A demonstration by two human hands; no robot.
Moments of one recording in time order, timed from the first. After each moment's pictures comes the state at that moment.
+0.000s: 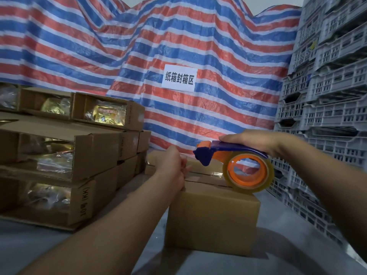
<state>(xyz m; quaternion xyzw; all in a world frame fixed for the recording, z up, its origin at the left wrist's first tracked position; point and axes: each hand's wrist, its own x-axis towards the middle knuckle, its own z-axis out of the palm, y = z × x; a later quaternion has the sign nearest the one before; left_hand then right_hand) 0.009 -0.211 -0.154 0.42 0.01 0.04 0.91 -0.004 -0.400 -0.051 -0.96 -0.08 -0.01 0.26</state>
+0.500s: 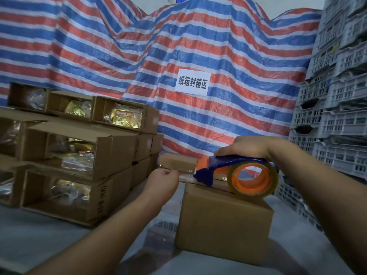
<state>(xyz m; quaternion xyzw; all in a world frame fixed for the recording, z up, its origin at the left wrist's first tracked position) 0.013 -0.155 -0.202 0.76 -0.04 0.15 0.64 0.011 -0.361 -0.053 -0.99 -0.11 0.00 0.10</state>
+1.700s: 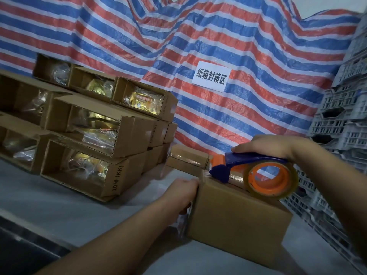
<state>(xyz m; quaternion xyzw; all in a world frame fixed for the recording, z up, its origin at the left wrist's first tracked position) 0.010 -0.171 -0.232 0.72 -0.02 -0.01 0.69 0.002 -0.343 -0.054 -0.99 -0.10 0.01 0.08</state>
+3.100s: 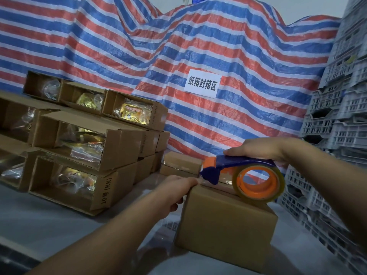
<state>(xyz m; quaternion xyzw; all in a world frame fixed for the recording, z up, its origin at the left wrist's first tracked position) 0.012 -0.167 -0.208 0.73 -0.06 -0.02 0.68 0.005 -0.360 -0.041 -0.99 -0.09 0.08 0.11</state>
